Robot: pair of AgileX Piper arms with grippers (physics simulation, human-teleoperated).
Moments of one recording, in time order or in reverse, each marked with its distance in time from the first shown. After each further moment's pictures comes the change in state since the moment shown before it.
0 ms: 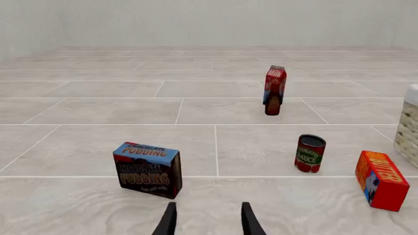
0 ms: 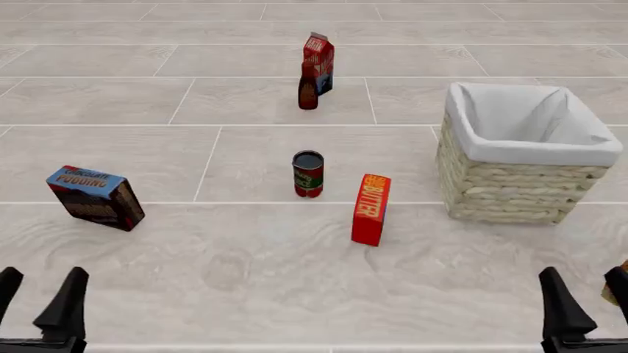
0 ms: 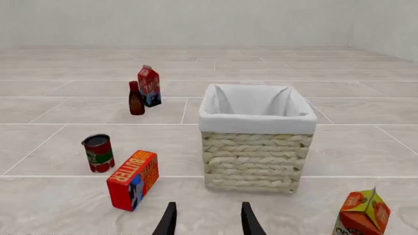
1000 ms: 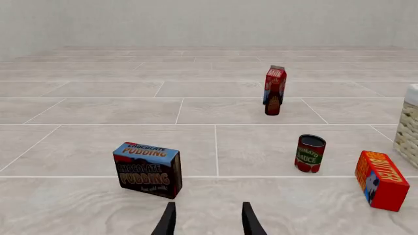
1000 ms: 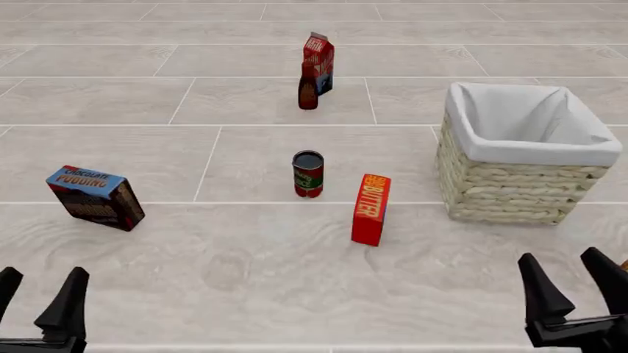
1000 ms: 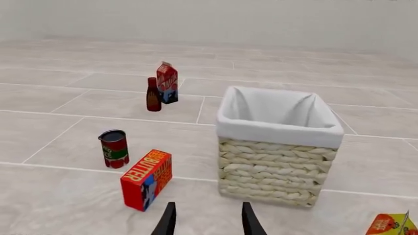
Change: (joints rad) left arm 0.000 0.000 0.000 0.000 0.000; right arm 0.087 0.226 -0.010 -0.201 -0.032
